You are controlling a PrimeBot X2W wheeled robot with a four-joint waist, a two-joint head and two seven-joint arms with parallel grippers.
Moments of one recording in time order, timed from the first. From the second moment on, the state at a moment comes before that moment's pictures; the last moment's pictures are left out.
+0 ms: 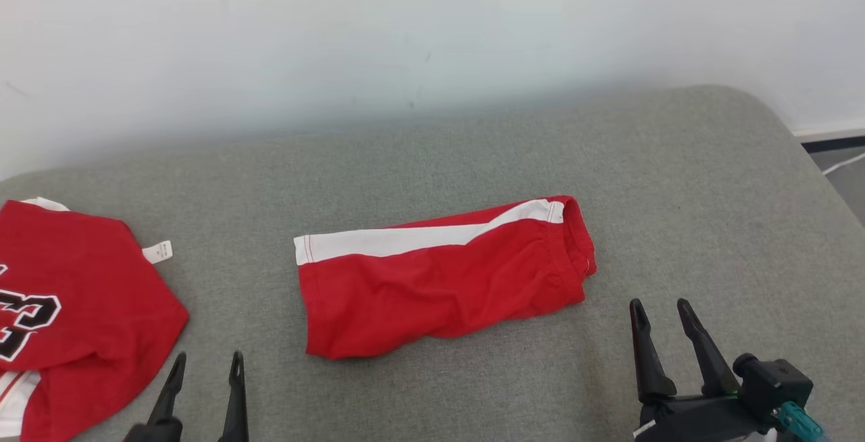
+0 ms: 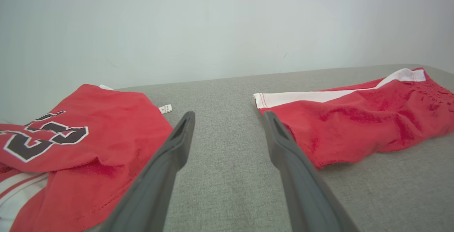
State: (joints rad) left arm -0.10 0.27 -0.29 0.08 -0.29 0.28 -0.26; right arm -0.08 -0.14 0.23 0.15 0.32 0.13 -0.26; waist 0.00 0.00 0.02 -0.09
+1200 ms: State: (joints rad) left arm 0.06 0.21 -0.13 -0.01 -0.21 0.26 -0.26; right arm -0.01 -0.12 0.16 0.11 0.23 0.13 -0.21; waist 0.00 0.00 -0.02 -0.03
